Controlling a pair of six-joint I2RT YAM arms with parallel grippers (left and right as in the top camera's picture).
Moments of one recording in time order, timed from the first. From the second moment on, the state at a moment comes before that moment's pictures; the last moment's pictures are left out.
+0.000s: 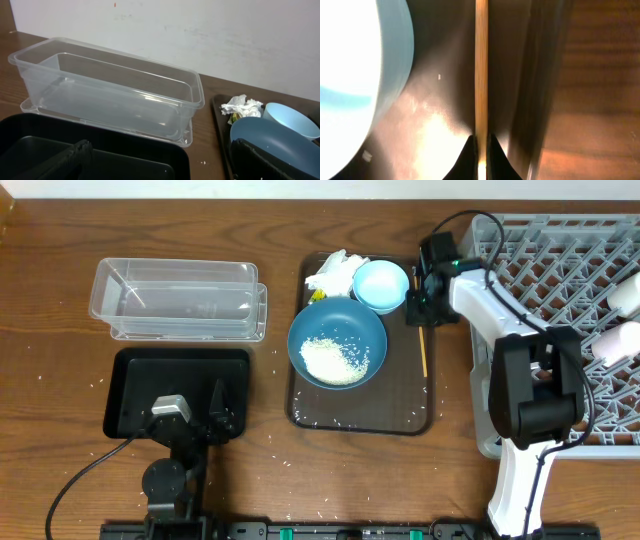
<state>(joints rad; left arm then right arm) 0.02 0.01 0.02 -0.11 0.01 -0.25 0.21 2.17 1.61 -0.79 -0.03 0.23</state>
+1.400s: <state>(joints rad) 0.02 0.01 0.02 -0.11 0.01 -0.25 -0.14 2.01 1.78 -0.89 -0.19 0.00</state>
